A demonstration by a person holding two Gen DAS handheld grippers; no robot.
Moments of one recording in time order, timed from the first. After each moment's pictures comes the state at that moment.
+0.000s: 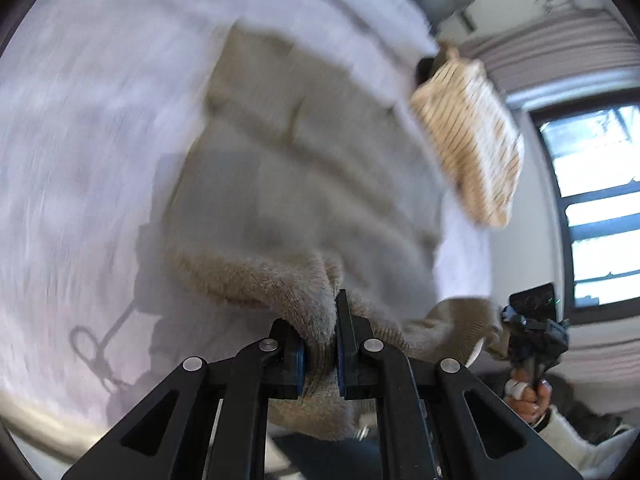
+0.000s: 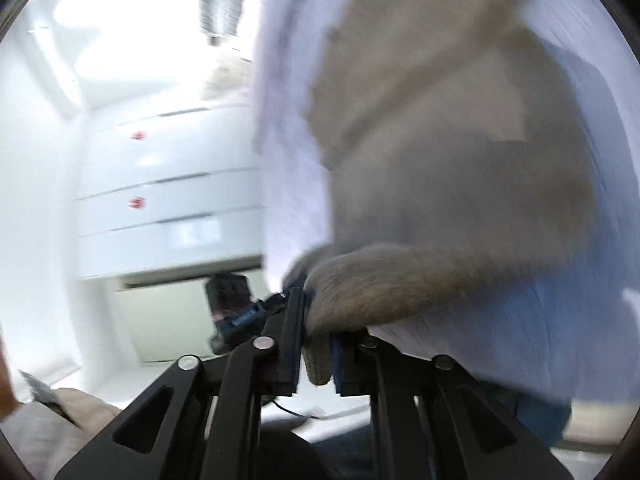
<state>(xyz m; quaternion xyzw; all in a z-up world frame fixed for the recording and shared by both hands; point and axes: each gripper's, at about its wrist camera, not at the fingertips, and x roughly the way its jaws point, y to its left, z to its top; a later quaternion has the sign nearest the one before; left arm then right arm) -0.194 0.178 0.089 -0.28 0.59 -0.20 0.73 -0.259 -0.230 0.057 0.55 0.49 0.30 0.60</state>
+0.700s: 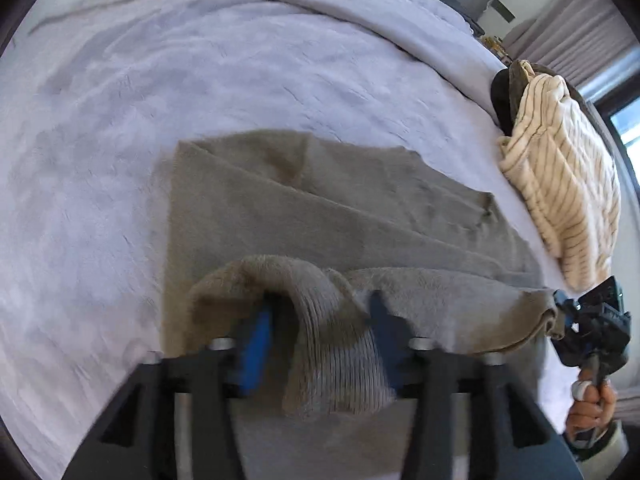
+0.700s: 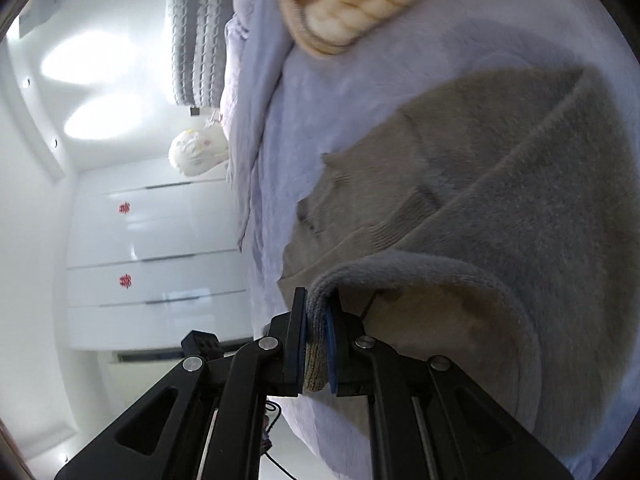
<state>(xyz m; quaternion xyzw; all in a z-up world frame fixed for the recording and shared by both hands) 0.010 0.135 0.015 -0.13 0.58 -0.10 0.80 -0.058 -0.306 -0.039 0.58 0.47 0.19 0.64</state>
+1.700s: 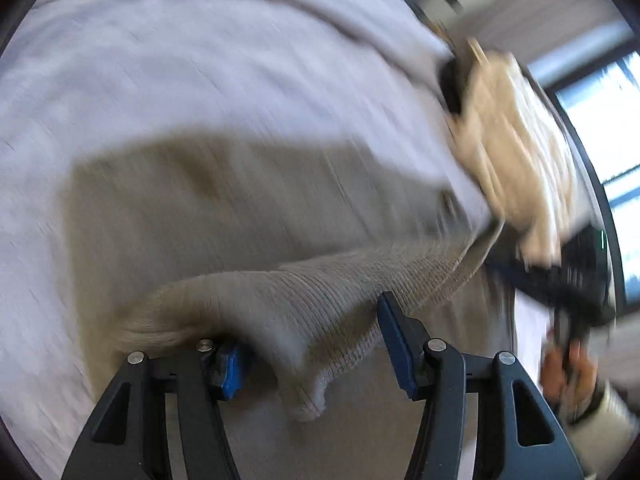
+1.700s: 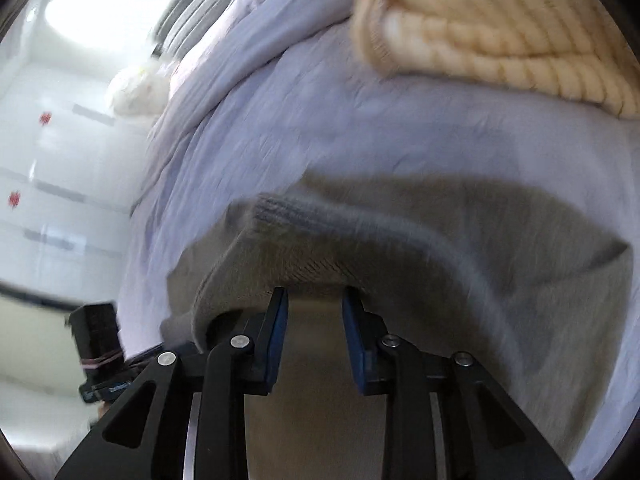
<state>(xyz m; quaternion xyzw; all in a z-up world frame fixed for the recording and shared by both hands) 0.046 0.123 -0.011 -0.18 0.57 -0.21 0.78 -0.004 -0.264 -0.004 0.34 0.53 0.09 0.77</state>
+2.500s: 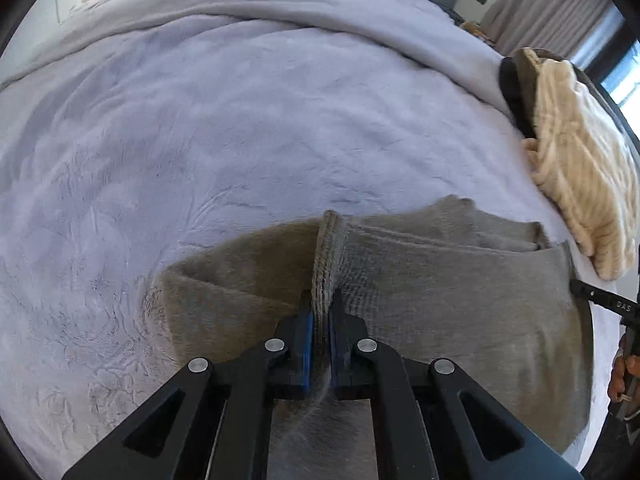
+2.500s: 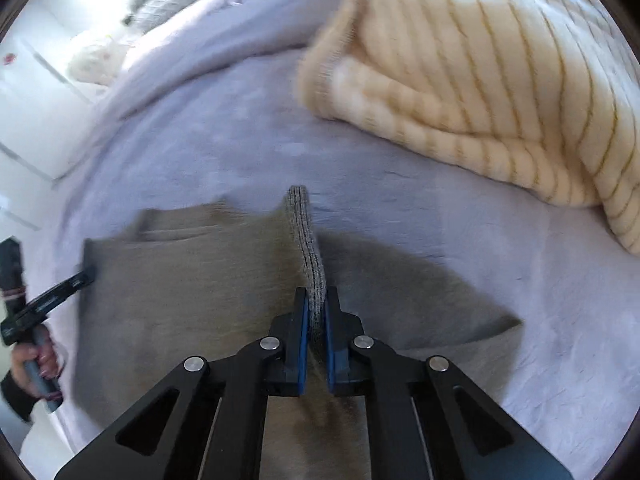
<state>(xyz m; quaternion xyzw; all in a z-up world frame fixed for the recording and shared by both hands) 0.083 0.148 -0.027 -0.07 0.56 -0.13 0.82 -0.007 -0.283 -0.003 0.18 0.57 0.00 0.80</state>
